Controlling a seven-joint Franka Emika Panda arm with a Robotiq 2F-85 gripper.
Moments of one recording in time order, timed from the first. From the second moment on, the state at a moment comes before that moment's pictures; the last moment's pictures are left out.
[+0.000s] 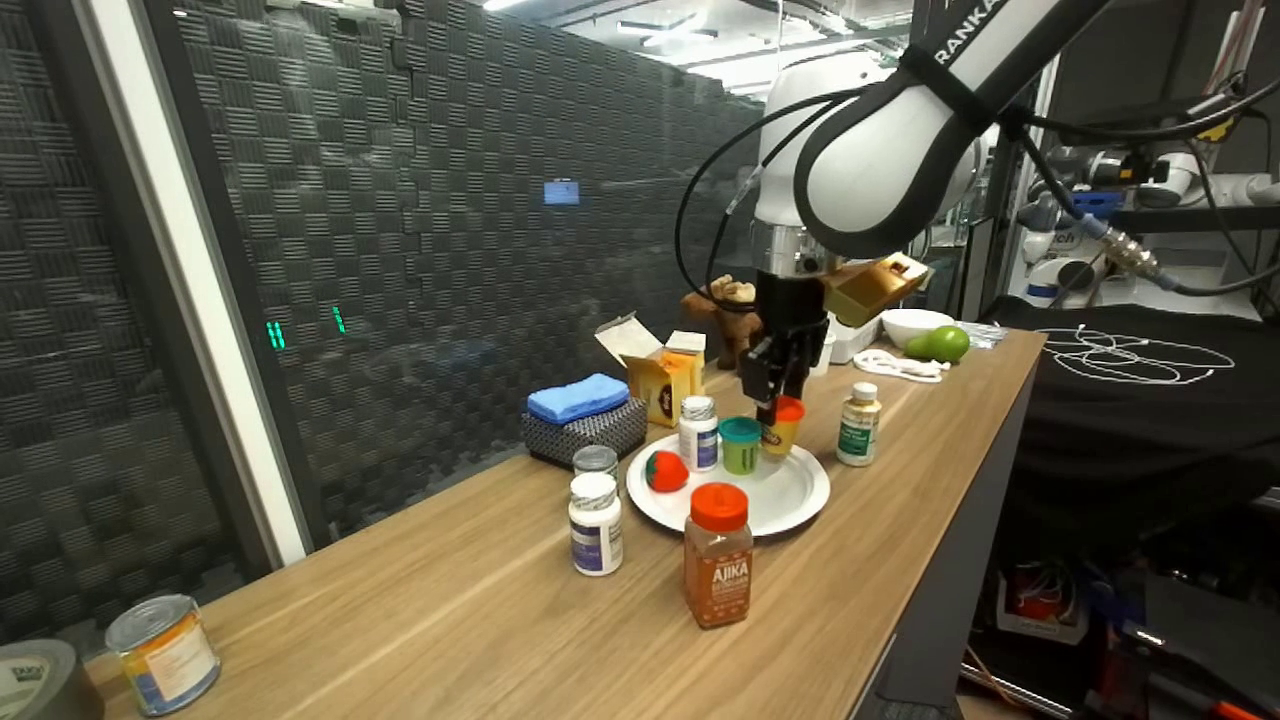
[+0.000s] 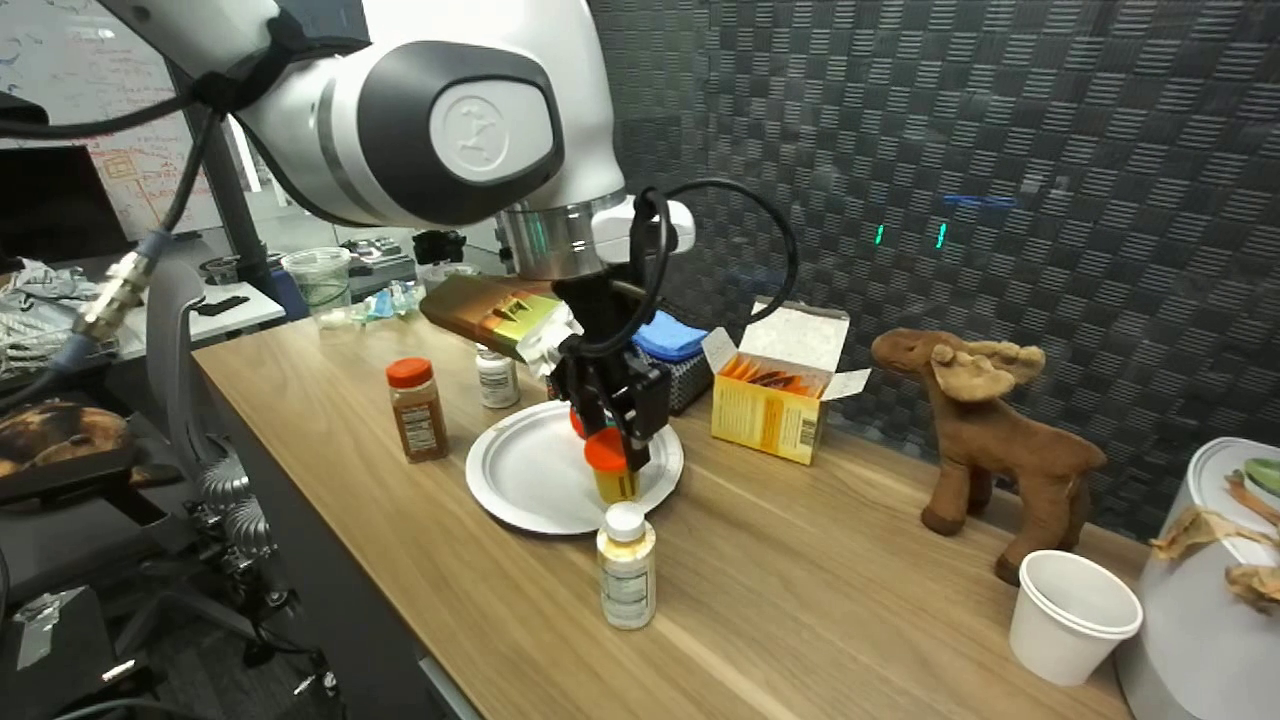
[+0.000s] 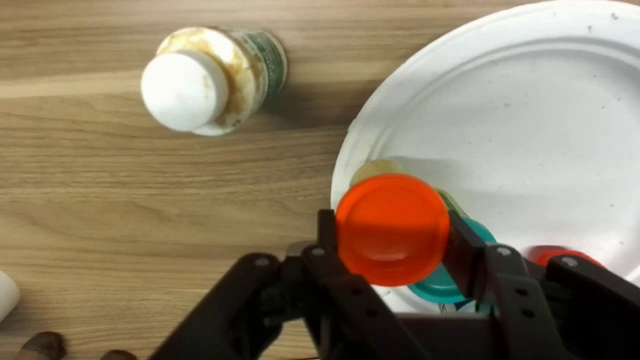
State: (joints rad) arm 0.00 0.18 -0.09 -2.26 -0.18 2.55 0.07
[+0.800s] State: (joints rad) arm 0.01 0.17 -0.07 -2.30 -0.22 2.56 0.12
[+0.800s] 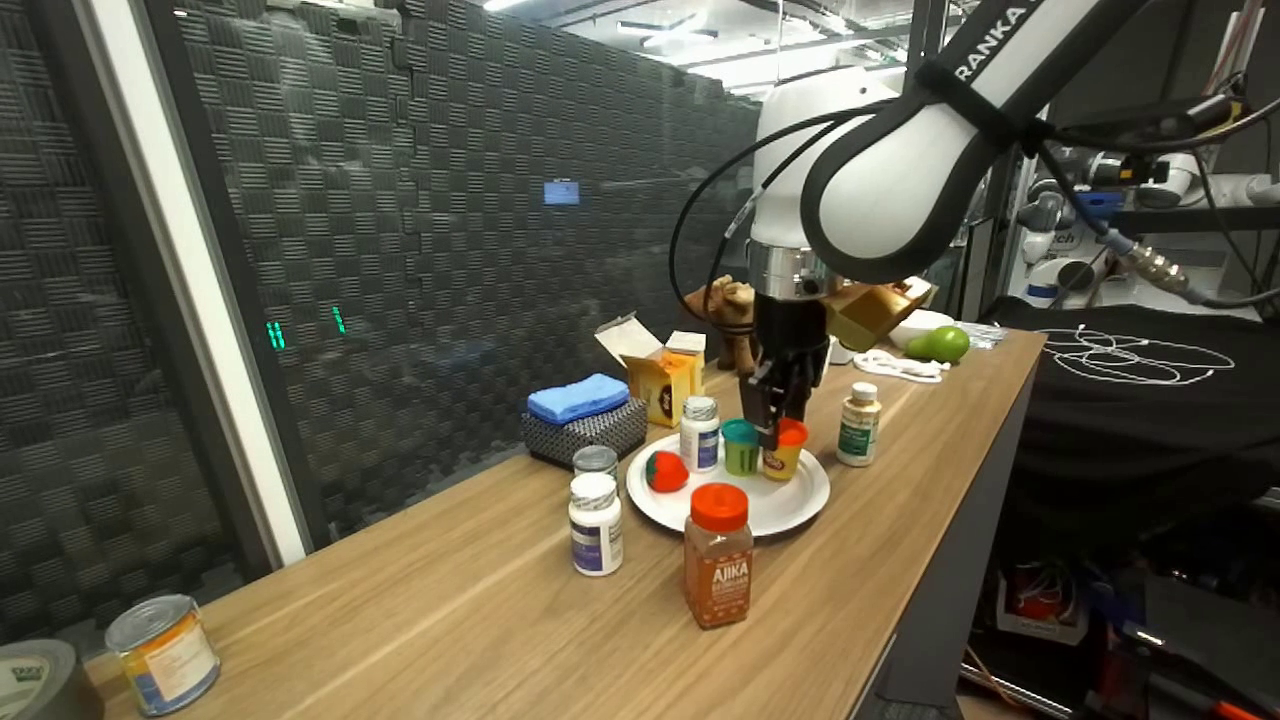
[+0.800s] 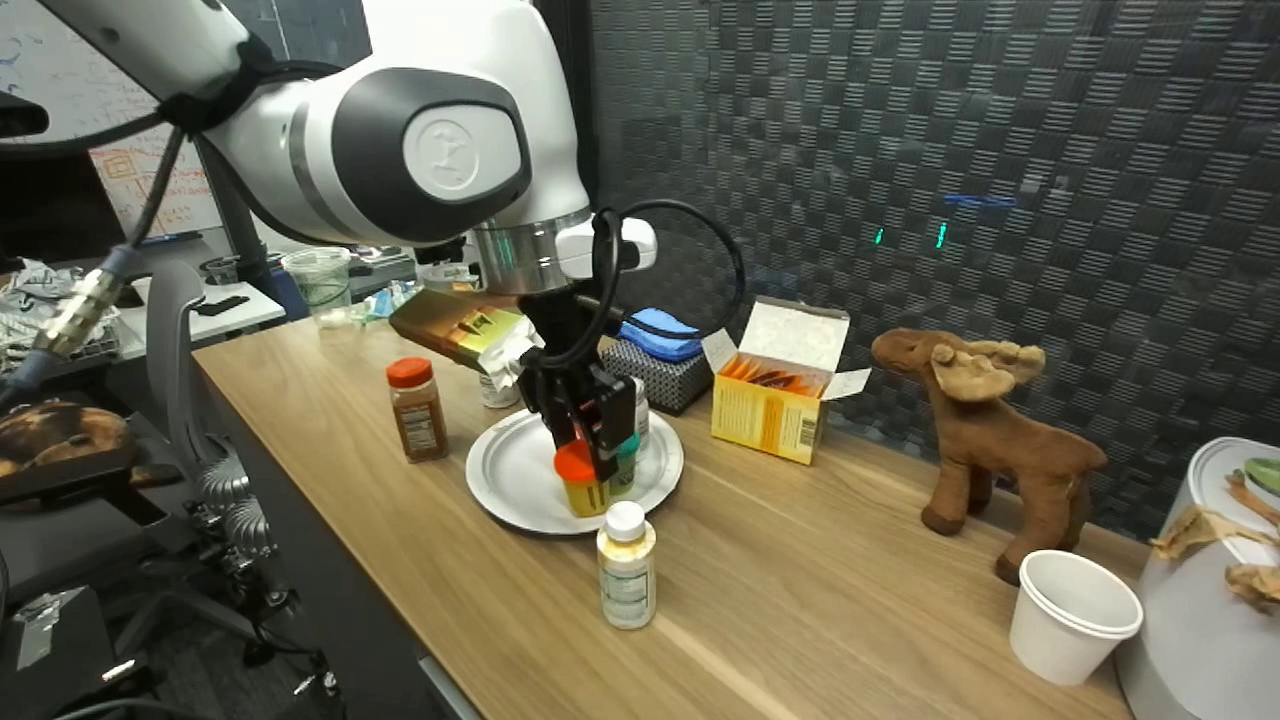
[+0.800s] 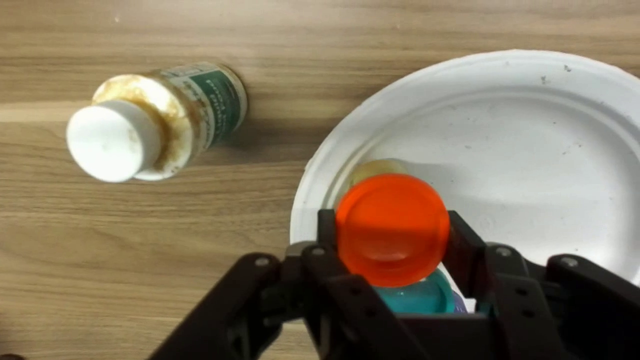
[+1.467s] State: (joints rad) arm 0.00 0.17 -0.07 -2.30 -0.13 2.58 0.11
